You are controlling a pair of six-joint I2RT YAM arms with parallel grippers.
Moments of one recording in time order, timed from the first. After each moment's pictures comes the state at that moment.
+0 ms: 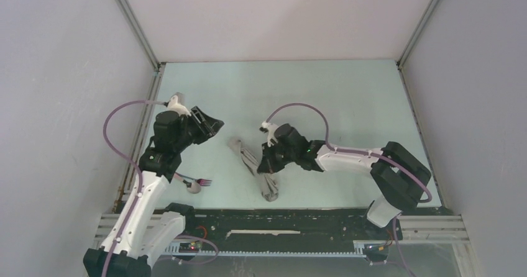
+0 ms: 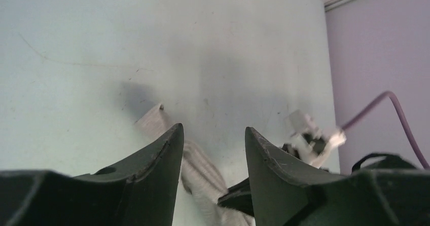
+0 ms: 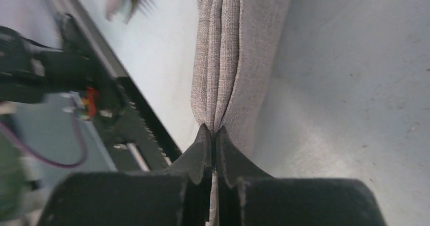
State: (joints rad) left arm -0.17 0.83 0.74 -0.33 0.23 -0.69; right arm 0.94 1.62 0.92 -0.05 -0.26 0.45
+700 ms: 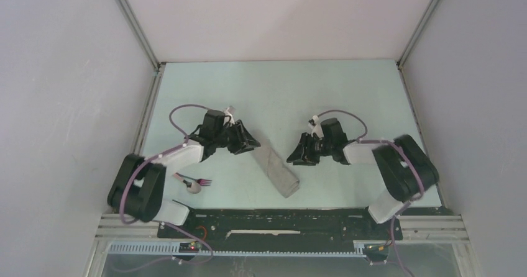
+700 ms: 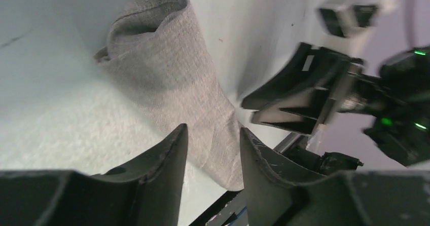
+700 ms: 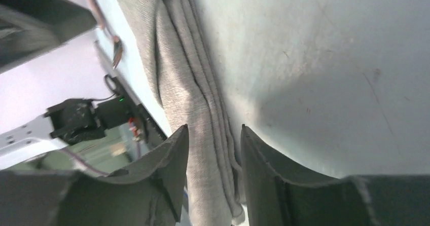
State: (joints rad) left arm -0.37 1.34 0.66 -0.04 0.46 -0.79; right arm 0.44 1.72 0.56 0.40 -0.75 0.84
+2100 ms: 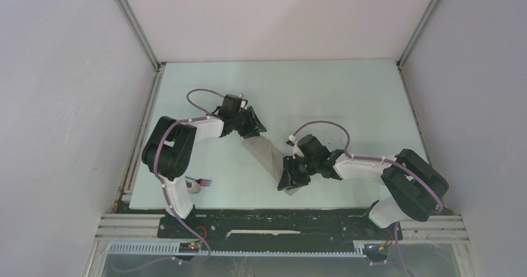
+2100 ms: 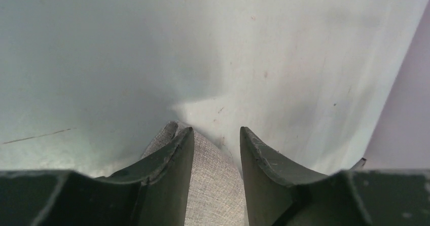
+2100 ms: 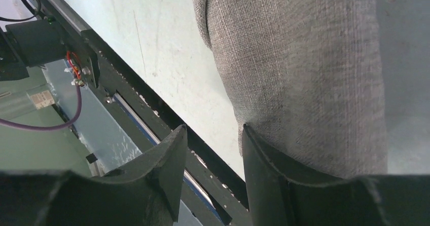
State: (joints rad) left arm -0.39 1.86 1.00 0.03 0.35 -0.80; right arm 0.77 1.50 0.61 -0.04 -0.49 0.69
